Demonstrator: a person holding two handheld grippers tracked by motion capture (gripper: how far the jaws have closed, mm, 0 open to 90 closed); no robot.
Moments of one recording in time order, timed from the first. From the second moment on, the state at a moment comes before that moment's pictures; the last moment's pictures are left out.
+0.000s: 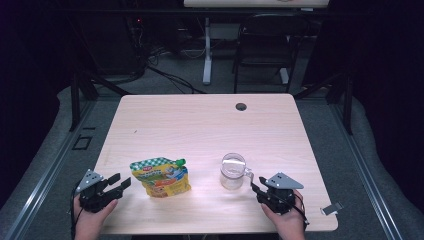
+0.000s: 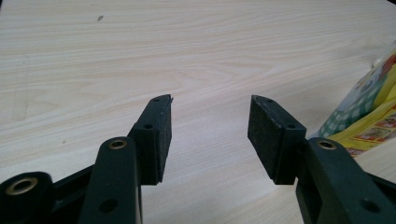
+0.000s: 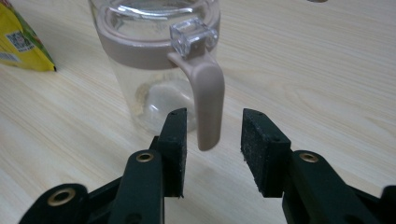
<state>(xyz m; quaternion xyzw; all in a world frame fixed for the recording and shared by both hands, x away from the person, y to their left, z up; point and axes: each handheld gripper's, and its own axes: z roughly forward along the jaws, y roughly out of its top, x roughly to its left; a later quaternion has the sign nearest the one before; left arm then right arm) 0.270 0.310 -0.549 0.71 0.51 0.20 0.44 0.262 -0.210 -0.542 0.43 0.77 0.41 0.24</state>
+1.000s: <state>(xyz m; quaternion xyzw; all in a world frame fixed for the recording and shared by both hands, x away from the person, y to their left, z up) 0.259 0.312 -0.552 0.72 0.50 0.19 0.44 0.270 -0.196 -0.544 0.38 0.80 0.39 0.23</state>
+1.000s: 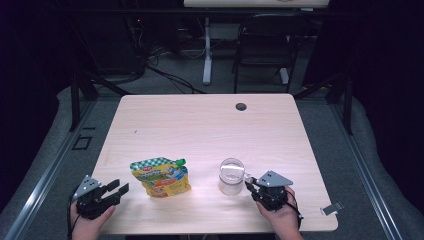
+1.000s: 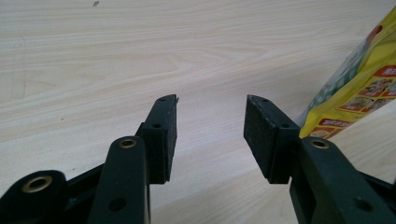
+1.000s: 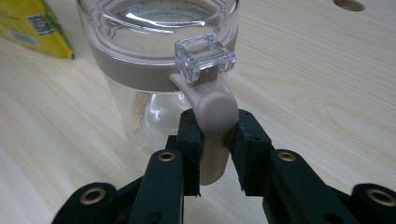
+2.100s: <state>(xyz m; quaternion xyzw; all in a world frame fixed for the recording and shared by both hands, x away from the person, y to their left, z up) 0.260 0.318 -0.545 0.71 0.51 0.19 0.44 0.255 -0.206 -0.534 0.41 0.79 0.41 0.20</state>
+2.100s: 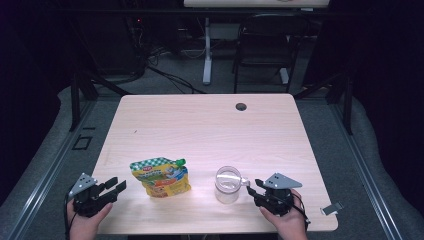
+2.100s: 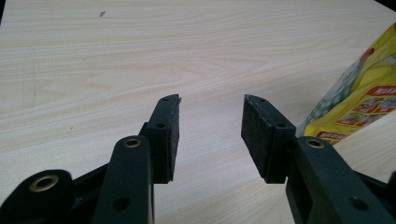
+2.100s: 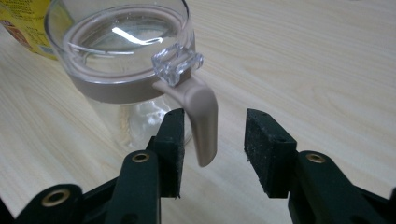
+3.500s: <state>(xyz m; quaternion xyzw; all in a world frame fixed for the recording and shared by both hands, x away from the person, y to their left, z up) 0.261 0.312 -0.546 0.73 0.50 0.19 0.44 0.277 -0.187 -0.490 0.52 0.73 0.42 0.16</state>
